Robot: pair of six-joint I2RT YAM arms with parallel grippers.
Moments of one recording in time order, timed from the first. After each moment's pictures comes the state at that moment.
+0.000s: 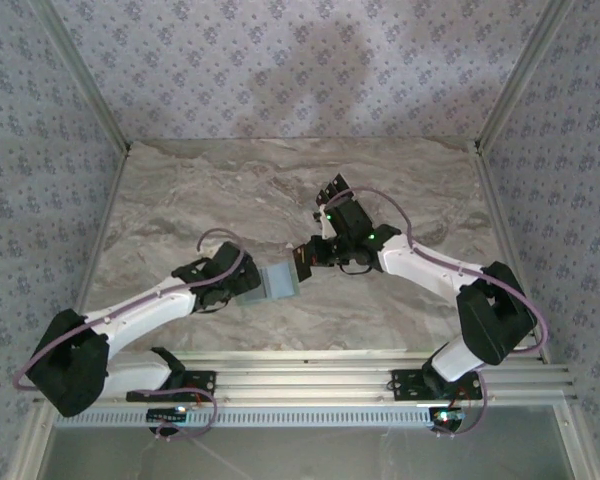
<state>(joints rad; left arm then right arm) -0.68 1.21 0.63 -0.52 -0.28 -0.97 0.68 1.54 1.01 -0.32 -0.36 0.62</state>
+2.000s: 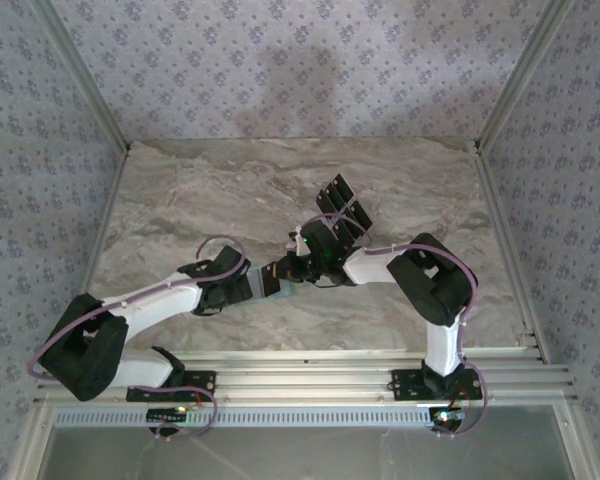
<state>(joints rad) -0.63 1.31 0.60 -0.58 -0.27 -0.91 0.77 1.89 0.93 0.25 -0.49 0.85</state>
